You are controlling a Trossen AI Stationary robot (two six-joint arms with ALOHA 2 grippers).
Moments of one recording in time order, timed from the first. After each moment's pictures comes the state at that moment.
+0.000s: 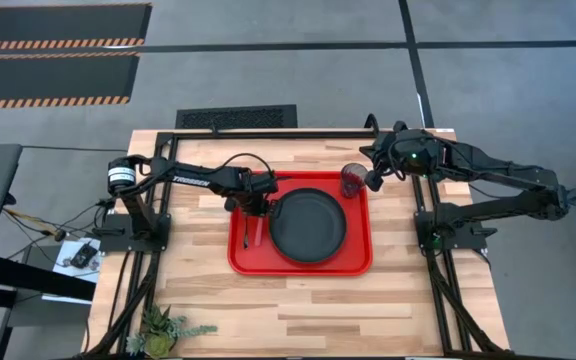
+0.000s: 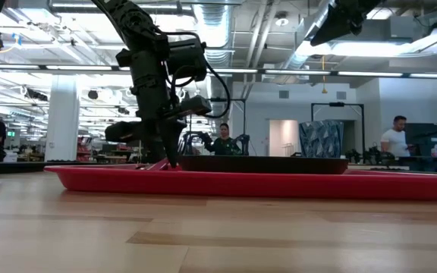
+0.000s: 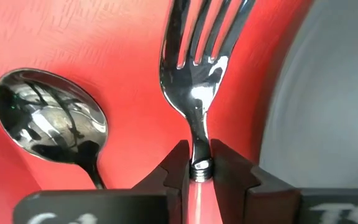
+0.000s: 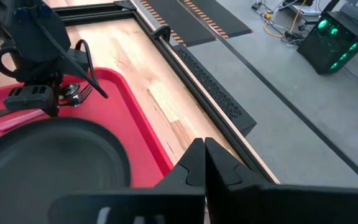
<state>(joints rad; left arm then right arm) 0.22 1.77 1.06 -0.54 0.11 -1.09 -0.24 0.95 1.05 -0.64 0.36 0.02</state>
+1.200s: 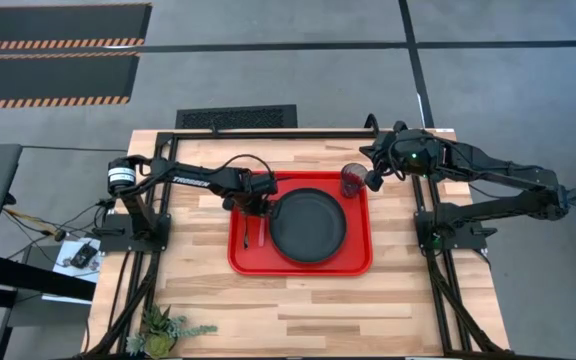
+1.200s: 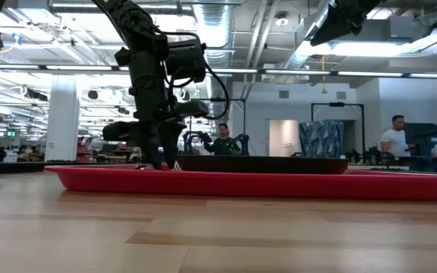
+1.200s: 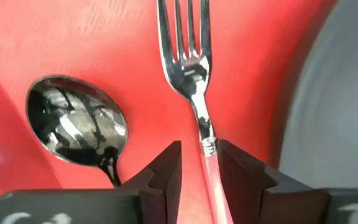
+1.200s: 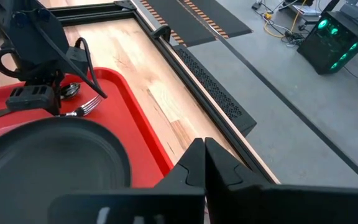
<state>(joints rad) 0.21 1.77 1.06 -0.57 0.06 -1.08 -0.24 0.95 1.05 -0.64 0.36 0.02</state>
